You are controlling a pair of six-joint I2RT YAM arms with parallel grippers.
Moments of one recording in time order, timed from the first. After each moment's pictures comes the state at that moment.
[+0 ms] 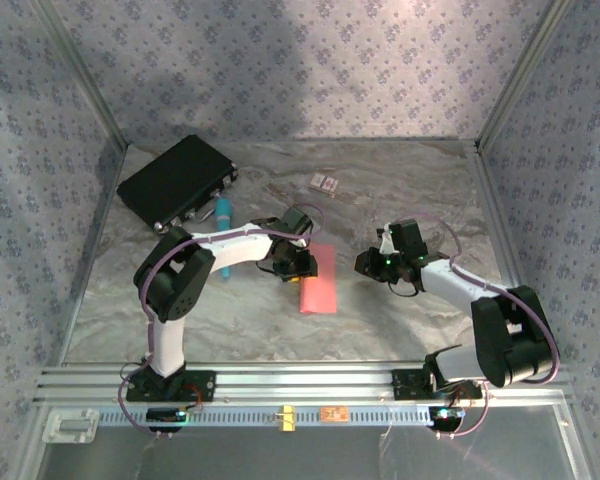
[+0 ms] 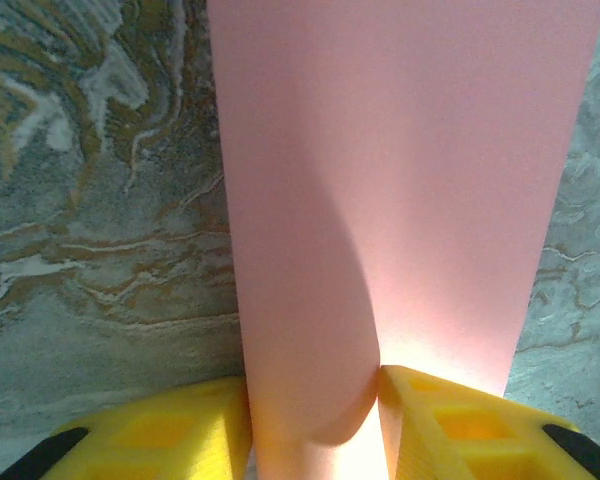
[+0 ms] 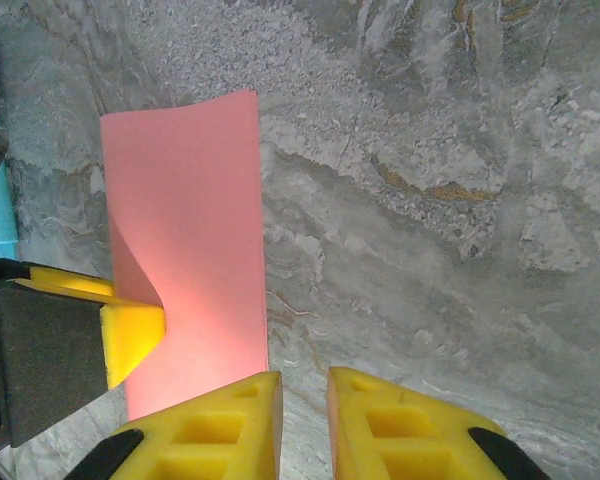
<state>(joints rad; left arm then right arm) -0.77 1.94 1.24 -0.54 0.27 -0.78 0.30 1.37 0.61 -0.17 -0.43 0.59</state>
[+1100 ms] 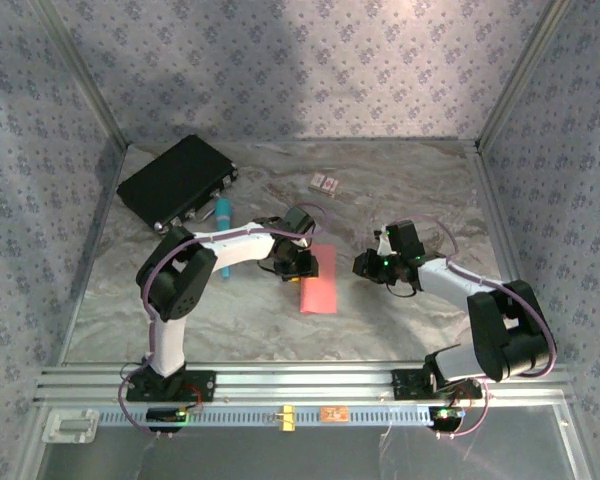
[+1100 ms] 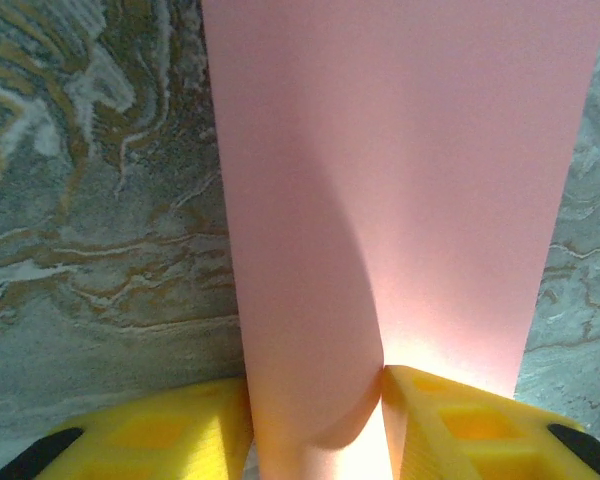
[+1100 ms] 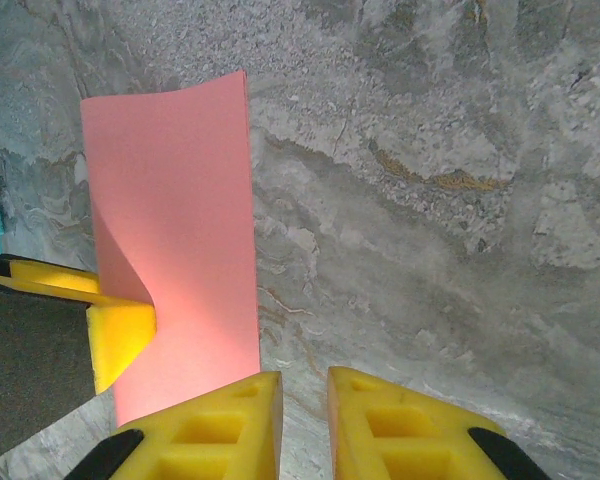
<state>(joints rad) -0.77 1.96 1.27 -0.57 0.26 -0.75 0.31 1.40 0.61 -0.16 -0.43 0.59</state>
